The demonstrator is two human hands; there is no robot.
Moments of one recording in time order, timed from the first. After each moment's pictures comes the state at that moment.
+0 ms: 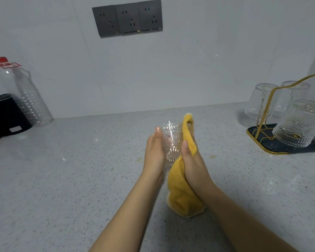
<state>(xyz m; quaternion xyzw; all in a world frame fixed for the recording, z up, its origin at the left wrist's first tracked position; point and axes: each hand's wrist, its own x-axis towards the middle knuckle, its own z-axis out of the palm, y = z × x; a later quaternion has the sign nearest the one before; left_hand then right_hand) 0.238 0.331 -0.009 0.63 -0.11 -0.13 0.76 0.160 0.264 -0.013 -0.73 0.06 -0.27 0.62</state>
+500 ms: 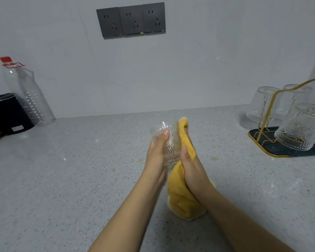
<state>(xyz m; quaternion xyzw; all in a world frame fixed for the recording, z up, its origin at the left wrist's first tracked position) 0.244 0.333 -0.016 0.54 -0.13 -0.18 0.81 0.161 0.268 -0.017 -0.73 0.05 -0.26 0.63</state>
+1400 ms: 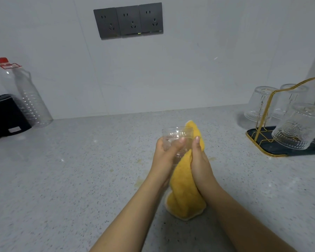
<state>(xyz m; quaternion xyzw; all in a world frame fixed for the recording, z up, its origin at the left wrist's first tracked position) 0.230 0.322 -0.020 0.59 -0.19 -0.19 0.76 0.166 0.244 -0.016 -0.67 0.16 -0.22 0.69</state>
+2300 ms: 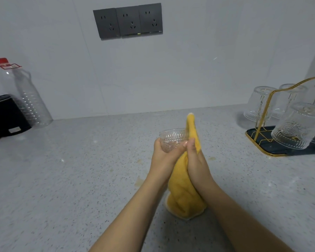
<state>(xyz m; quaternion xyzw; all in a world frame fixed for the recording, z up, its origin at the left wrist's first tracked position) 0.222 0.327 -0.014 0.65 -0.18 -0.17 0.72 0.169 0.250 -0.017 -0.71 0.09 -0.27 0.65</state>
